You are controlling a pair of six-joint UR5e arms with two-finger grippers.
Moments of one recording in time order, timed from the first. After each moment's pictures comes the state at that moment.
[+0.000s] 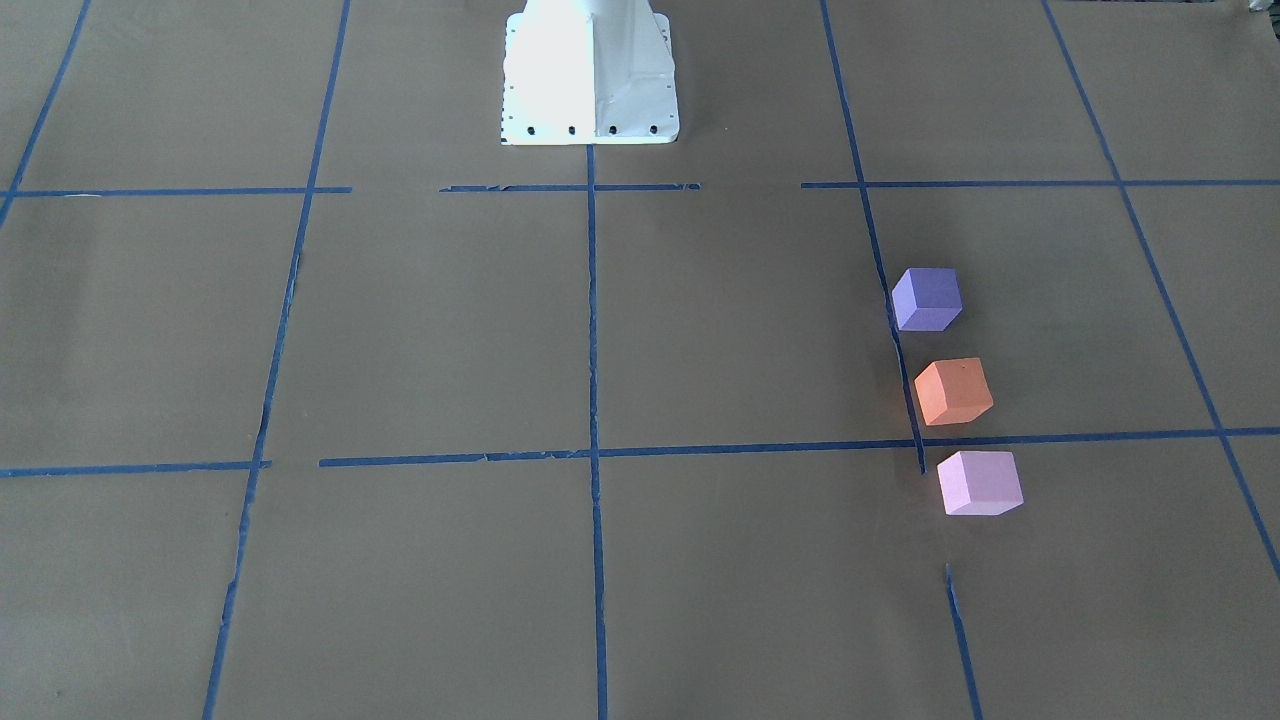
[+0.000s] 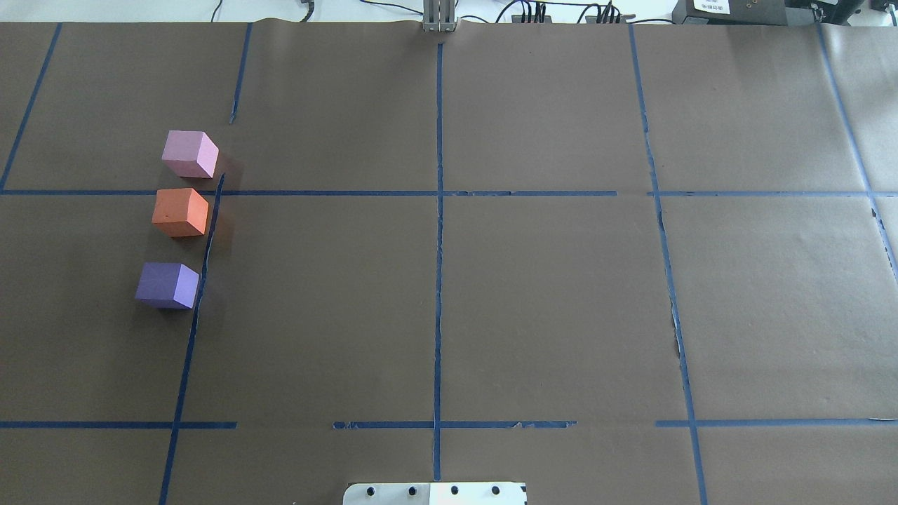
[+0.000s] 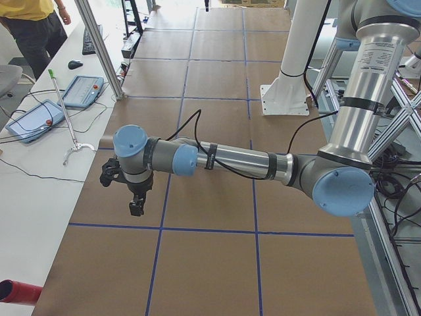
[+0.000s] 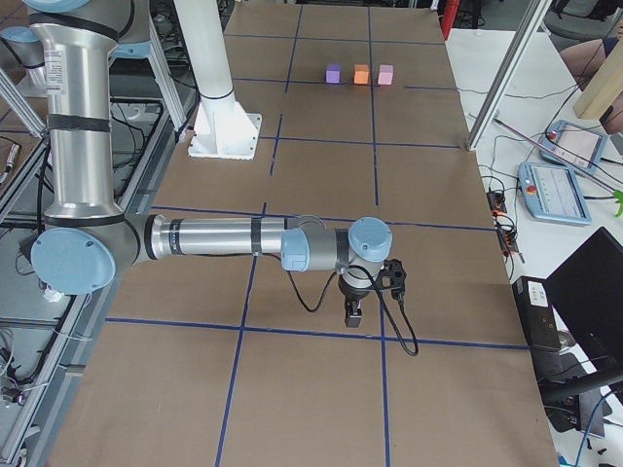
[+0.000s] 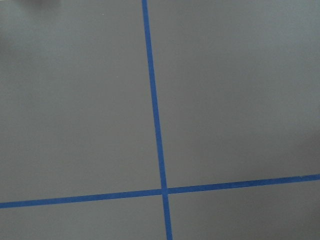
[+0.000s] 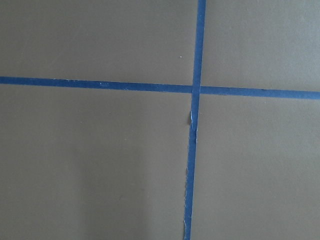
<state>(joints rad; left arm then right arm) -1.59 -1.79 -1.49 -1.57 -2.32 0.00 1.48 -1.59 1.63 -1.57 2.36 0.05</state>
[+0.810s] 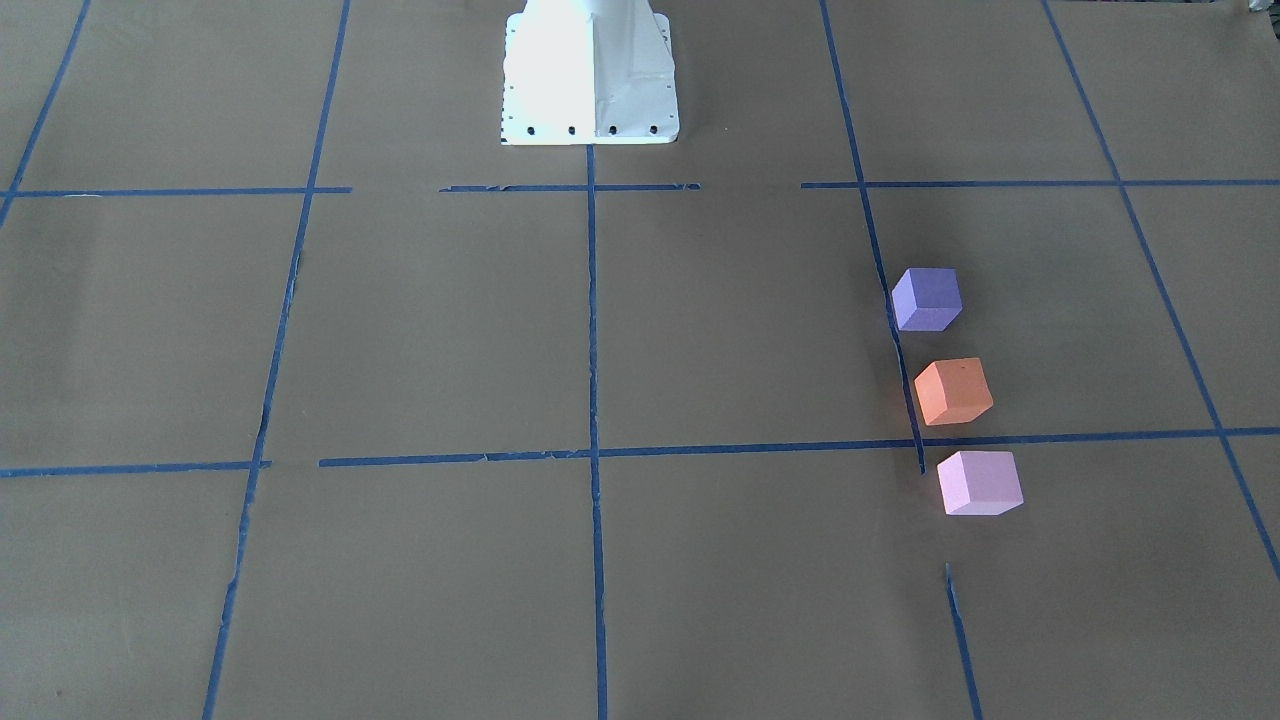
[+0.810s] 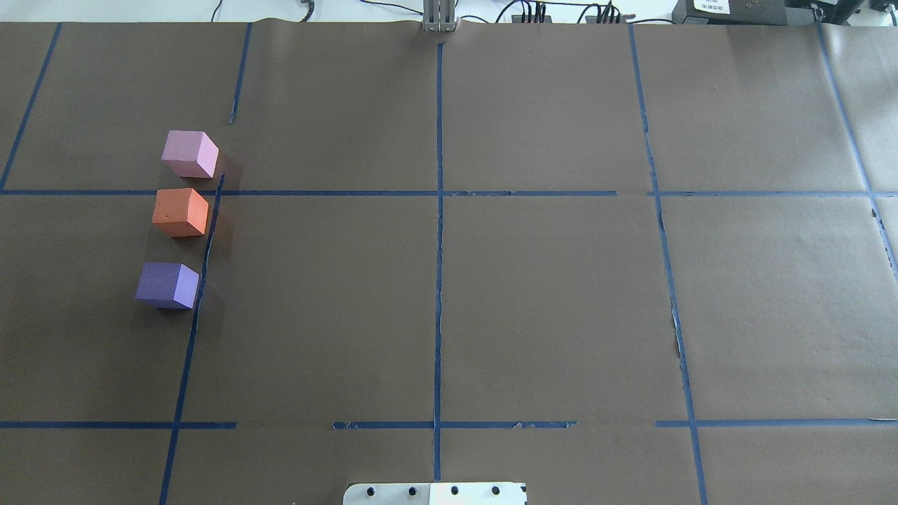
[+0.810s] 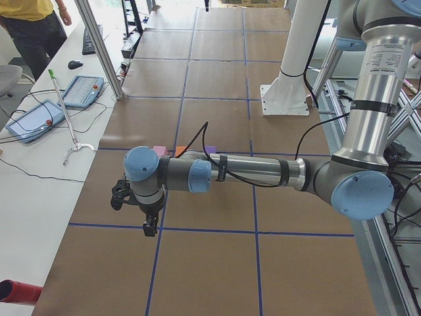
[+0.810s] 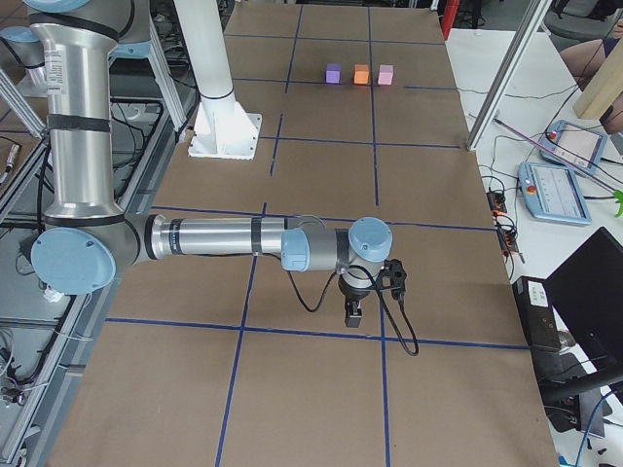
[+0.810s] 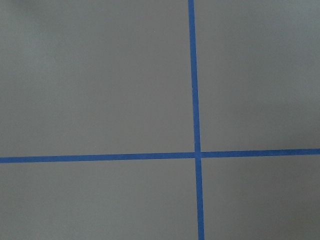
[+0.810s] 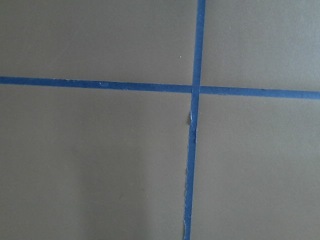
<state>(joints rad) -1.64 -1.71 -1.50 -1.55 -2.32 0.02 1.48 -1.59 1.63 -1.57 2.36 0.05</state>
